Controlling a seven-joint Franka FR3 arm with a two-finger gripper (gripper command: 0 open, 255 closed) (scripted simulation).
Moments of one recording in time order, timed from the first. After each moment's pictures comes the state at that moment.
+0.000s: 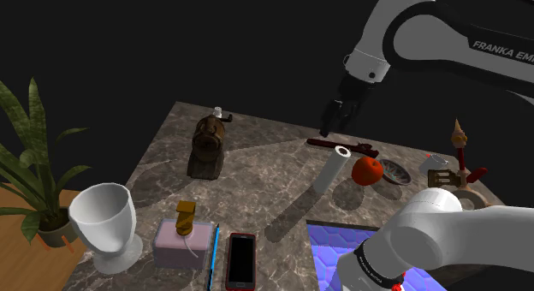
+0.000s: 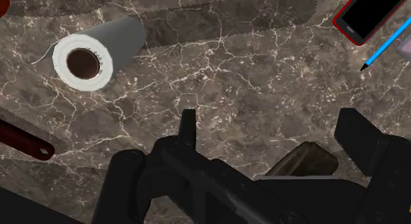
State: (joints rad) arm -0.02 -0.78 0.07 -2.43 0.10 1.61 0.04
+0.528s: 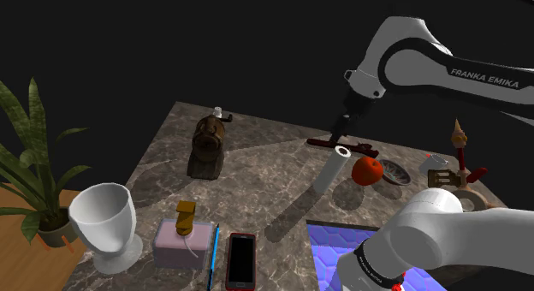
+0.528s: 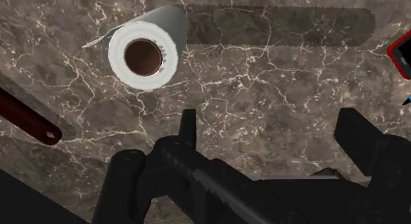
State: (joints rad) arm -0.03 -0.81 -0.05 -2.57 -0.02 1.73 -0.21
